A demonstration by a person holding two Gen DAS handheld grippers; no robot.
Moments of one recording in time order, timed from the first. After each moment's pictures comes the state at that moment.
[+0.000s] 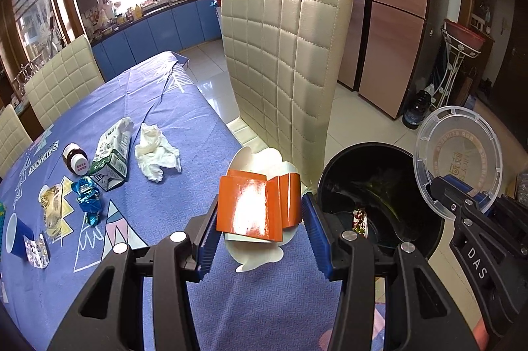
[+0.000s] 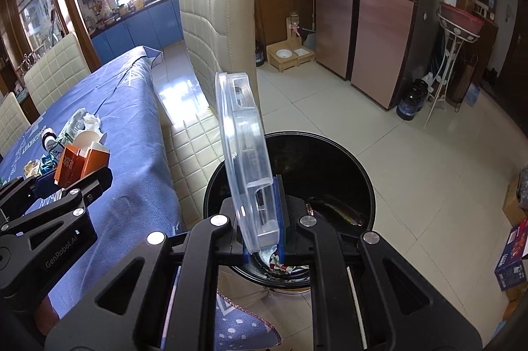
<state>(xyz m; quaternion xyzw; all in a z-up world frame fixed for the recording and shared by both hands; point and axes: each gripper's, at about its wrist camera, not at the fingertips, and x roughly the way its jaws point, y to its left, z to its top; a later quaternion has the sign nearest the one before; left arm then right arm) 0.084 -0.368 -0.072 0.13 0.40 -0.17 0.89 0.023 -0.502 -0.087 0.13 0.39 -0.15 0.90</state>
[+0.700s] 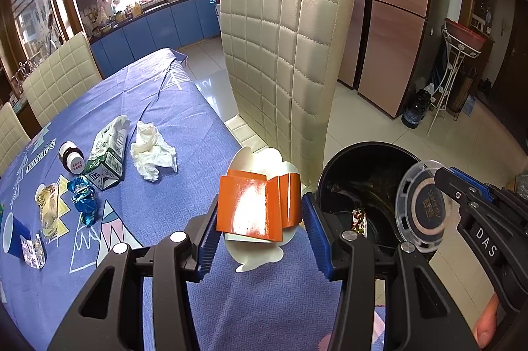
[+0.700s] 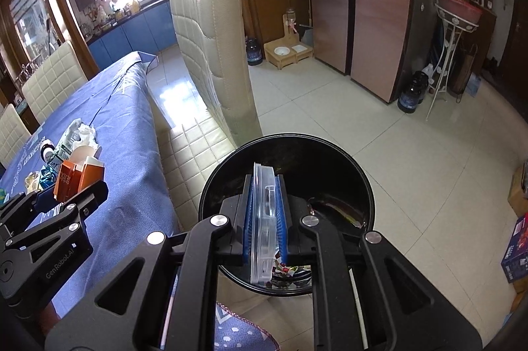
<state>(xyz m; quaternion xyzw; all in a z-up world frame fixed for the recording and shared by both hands) 0.088 -0.369 -0.076 0.12 0.40 -0.17 0.89 0.029 -0.514 -0.092 0.15 0.39 -0.16 0.89</state>
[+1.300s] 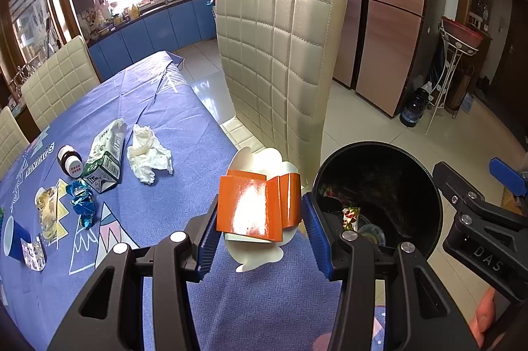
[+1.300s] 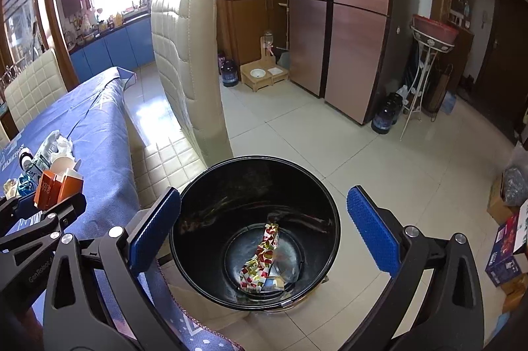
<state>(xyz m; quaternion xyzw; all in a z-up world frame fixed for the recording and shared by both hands) 0.085 -0.375 -0.074 0.13 0.40 -0.17 0.89 0.022 -0.523 -0.082 0.11 0.35 -0.21 0.90</state>
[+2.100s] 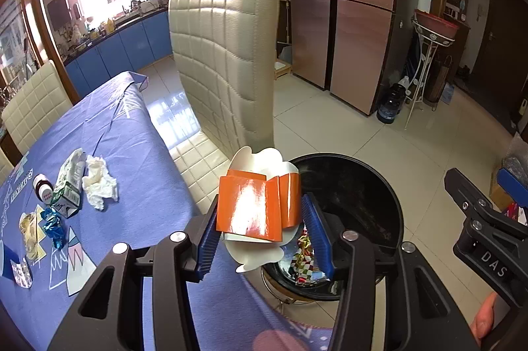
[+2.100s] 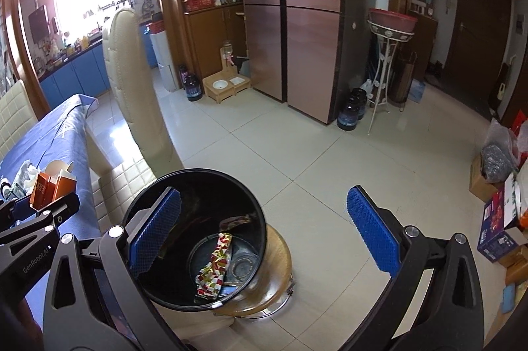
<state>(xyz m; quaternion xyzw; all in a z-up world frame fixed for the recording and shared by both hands) 0.070 -0.448 -0.066 0.14 0.39 -0.22 0.88 -0.030 -0.593 -0.076 0.14 0.33 -0.29 0.89</state>
